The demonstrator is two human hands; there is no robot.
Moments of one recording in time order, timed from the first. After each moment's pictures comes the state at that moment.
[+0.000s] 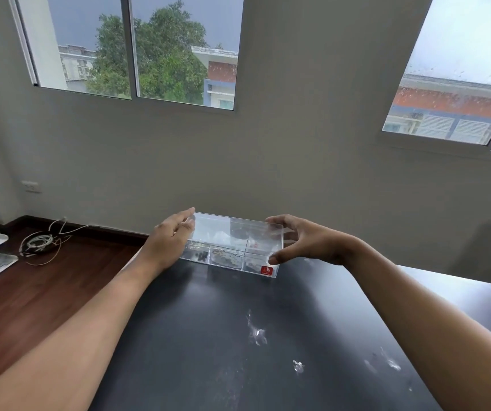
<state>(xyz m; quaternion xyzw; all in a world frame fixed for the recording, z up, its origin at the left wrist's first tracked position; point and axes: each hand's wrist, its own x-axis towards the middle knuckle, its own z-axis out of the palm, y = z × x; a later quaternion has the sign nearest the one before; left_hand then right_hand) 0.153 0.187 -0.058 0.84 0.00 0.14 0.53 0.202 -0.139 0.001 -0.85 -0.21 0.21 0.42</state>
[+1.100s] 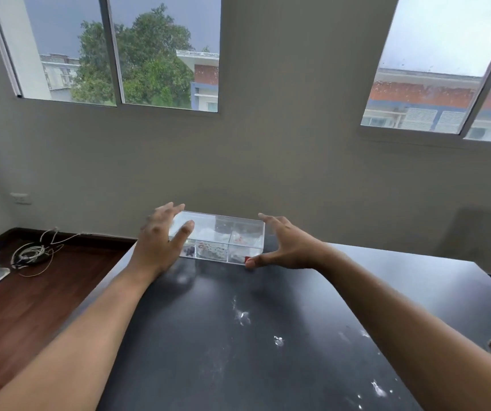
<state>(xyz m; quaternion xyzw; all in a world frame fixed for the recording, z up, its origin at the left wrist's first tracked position) 0.137 0.174 -0.060 0.90 -0.04 0.25 0.35 0.137 -0.130 0.004 -0.94 -0.20 0.08 0.26</state>
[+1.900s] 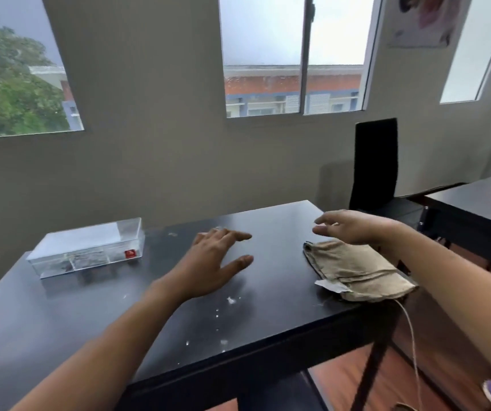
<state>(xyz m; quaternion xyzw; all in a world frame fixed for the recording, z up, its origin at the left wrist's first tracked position) 0.016 -0.115 -0.035 0.87 -0.44 0.12 0.21 -0.067 -0.444 0.025 -0.97 0.10 0.03 0.20</state>
